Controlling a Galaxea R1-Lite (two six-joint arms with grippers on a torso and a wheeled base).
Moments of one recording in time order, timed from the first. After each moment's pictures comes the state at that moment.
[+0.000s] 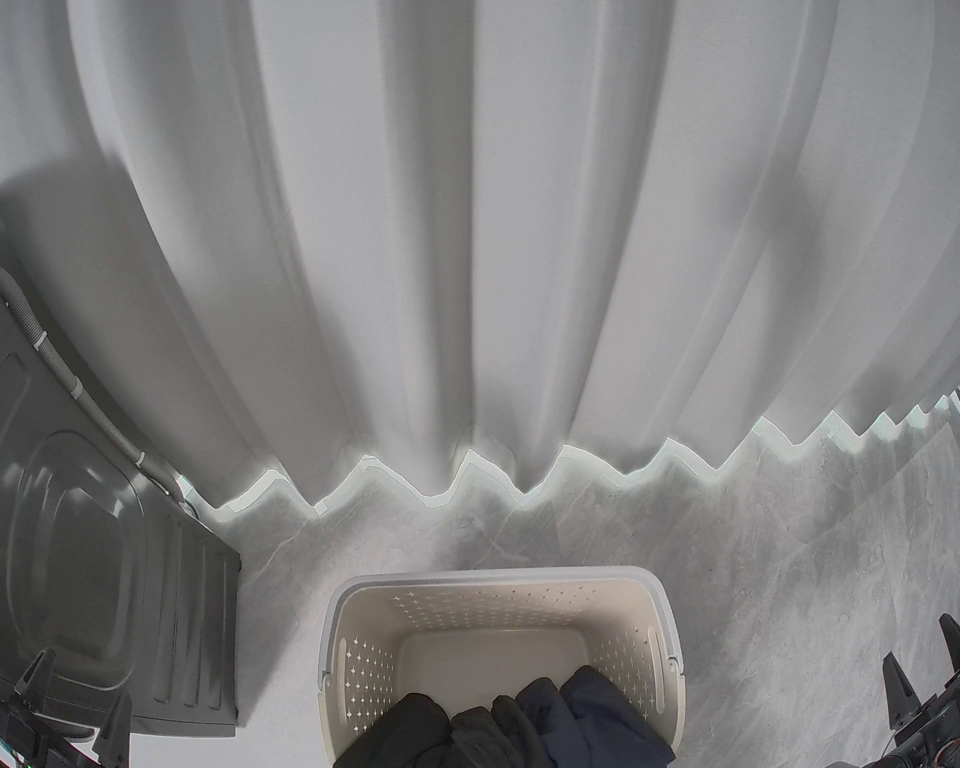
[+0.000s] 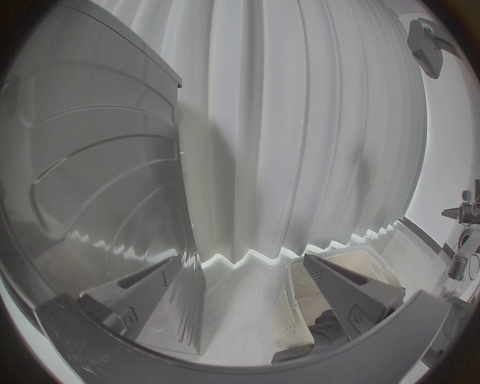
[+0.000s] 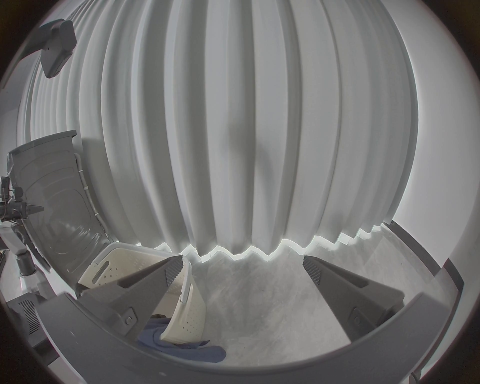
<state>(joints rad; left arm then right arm) 0.00 0.02 -0.02 0.00 -0.02 -0.02 0.00 0.02 -0.02 0.00 0.03 -0.01</state>
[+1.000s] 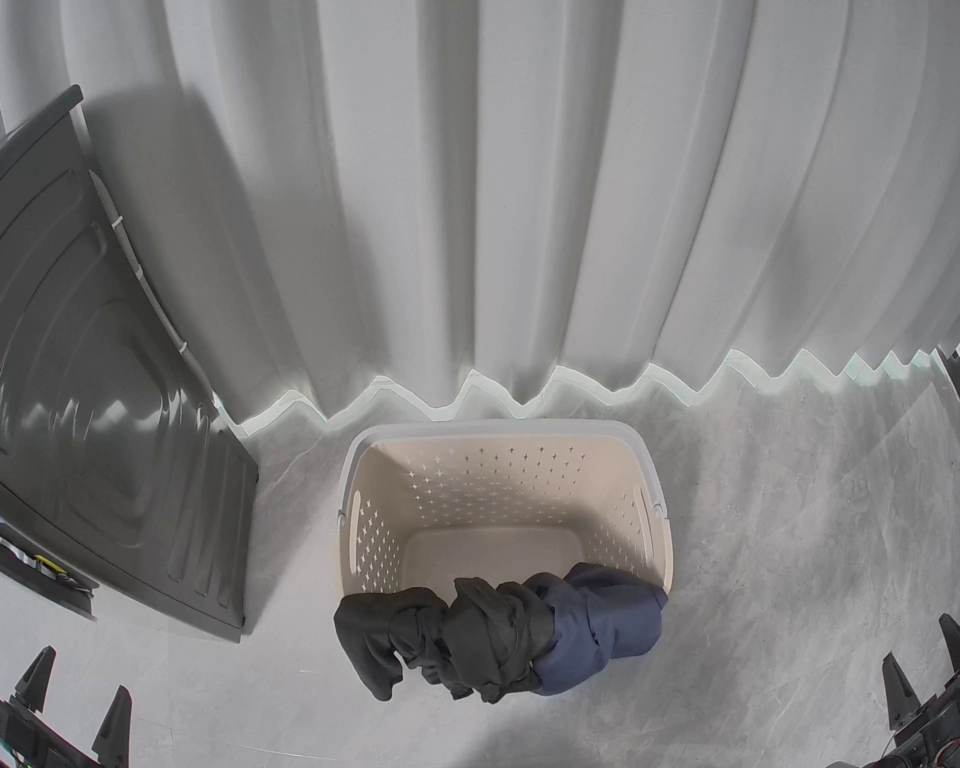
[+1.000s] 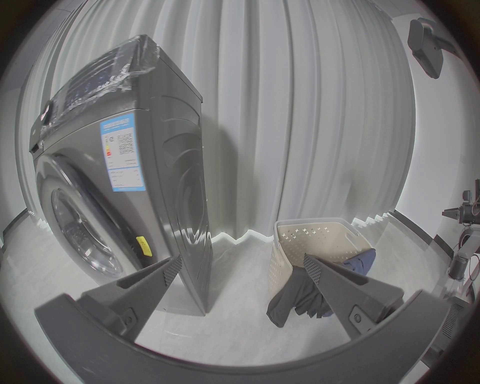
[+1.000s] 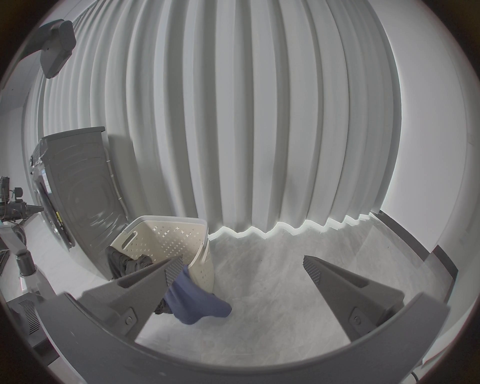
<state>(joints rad) 0.00 0.02 -0.02 0.00 -0.02 -0.02 0.00 0.02 -0.02 0.00 0.03 -0.01</state>
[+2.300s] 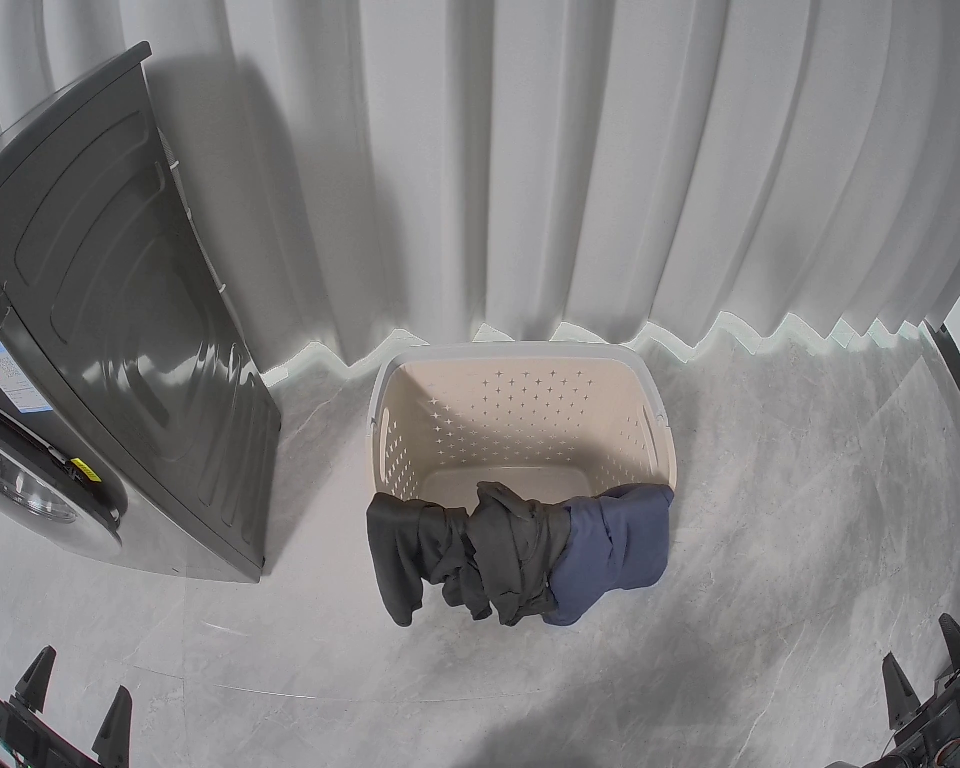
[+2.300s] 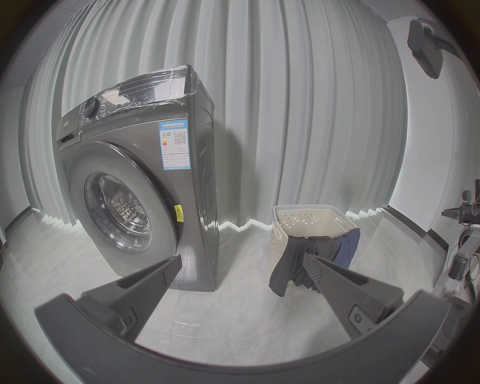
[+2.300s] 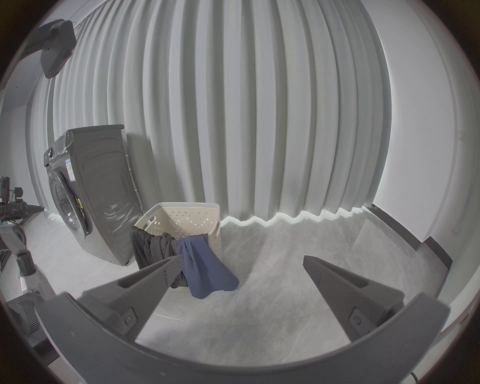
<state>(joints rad) 0.00 0.02 -0.02 0.00 -0.02 -0.02 0.00 0.02 -0.02 0.00 0.03 -0.01</state>
